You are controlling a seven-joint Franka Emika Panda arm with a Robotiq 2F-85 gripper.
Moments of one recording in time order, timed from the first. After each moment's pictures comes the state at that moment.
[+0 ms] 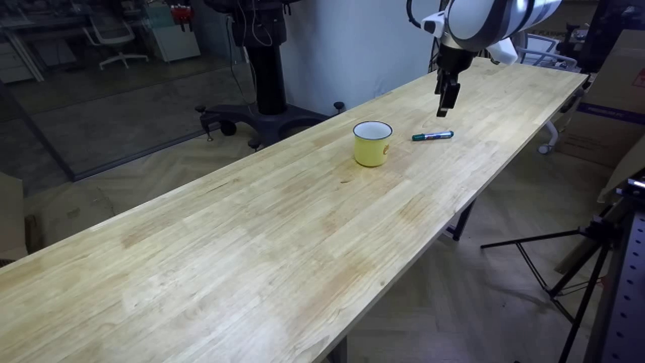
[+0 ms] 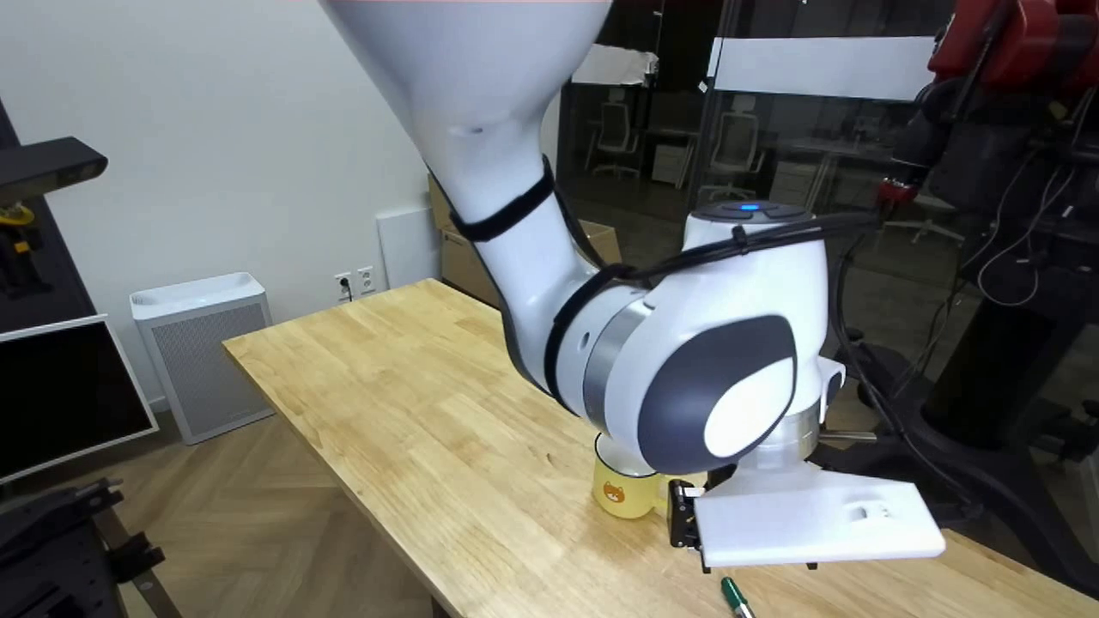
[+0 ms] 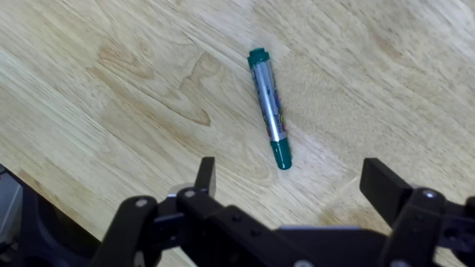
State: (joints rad) arm -0.47 0.59 -0.06 -2.04 -0.25 2.89 -0.89
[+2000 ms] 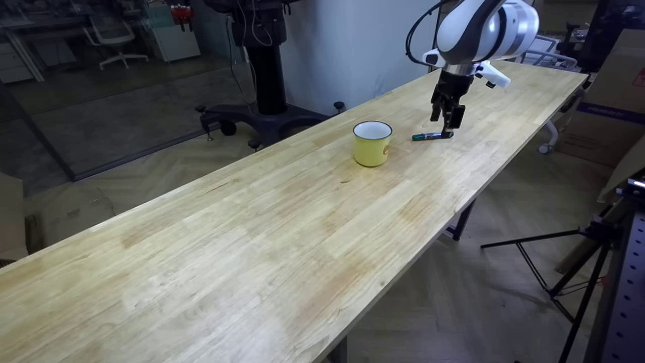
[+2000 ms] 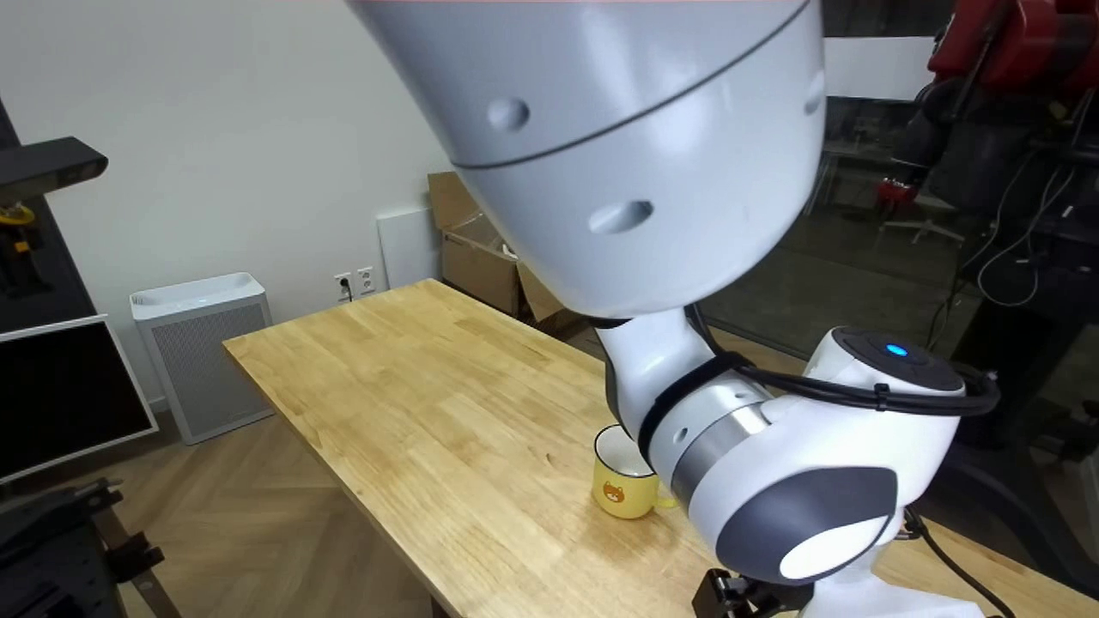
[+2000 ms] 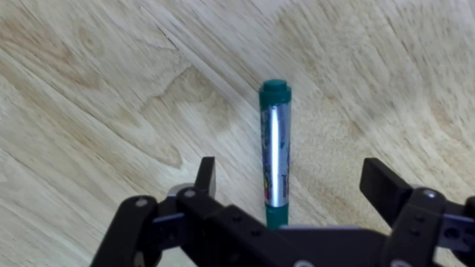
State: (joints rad) arm -0.69 0.85 0.11 -1.76 -0.10 2.69 -1.35
